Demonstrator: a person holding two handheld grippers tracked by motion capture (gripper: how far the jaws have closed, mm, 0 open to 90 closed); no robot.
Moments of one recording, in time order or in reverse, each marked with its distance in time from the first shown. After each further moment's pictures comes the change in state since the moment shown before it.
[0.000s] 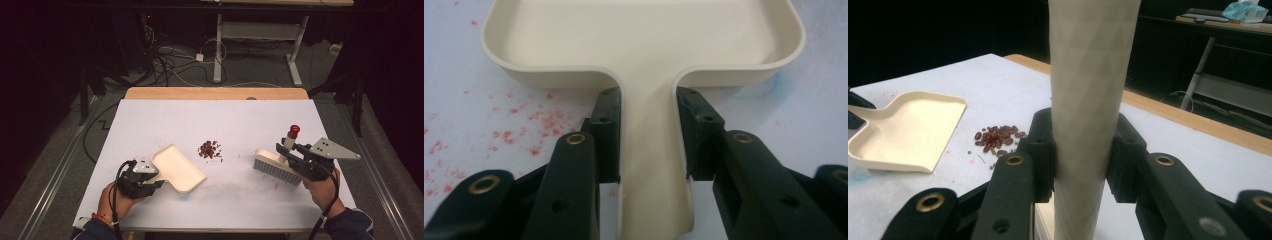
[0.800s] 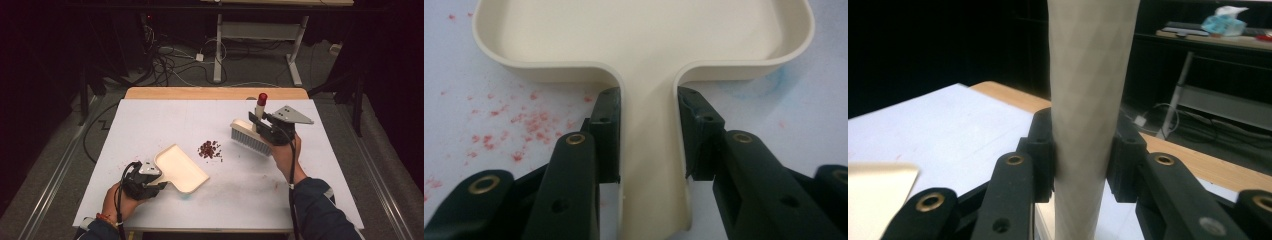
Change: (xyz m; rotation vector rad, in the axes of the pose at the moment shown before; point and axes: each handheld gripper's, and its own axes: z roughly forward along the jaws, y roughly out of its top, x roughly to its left) left arm -0.006 0.002 0.011 0.025 0.003 0.009; right arm -0.001 0.039 0.109 -0.045 -0.090 0.037
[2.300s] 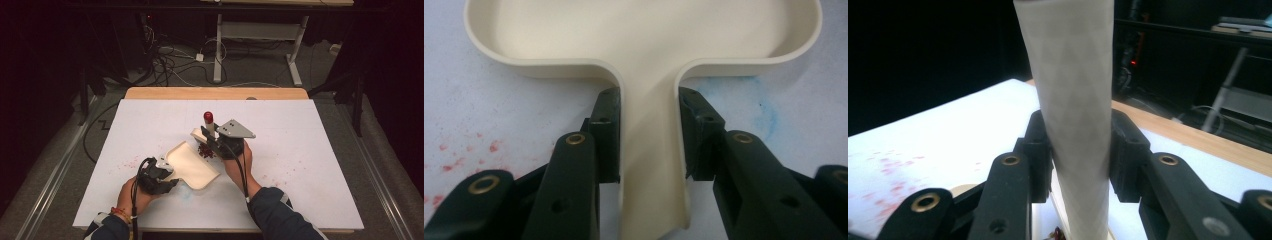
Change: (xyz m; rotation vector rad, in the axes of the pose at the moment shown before) left arm -0.010 0.028 0.023 0.032 -0.016 -0.009; right arm 0.121 -0.006 0.051 0.016 0.074 -0.024
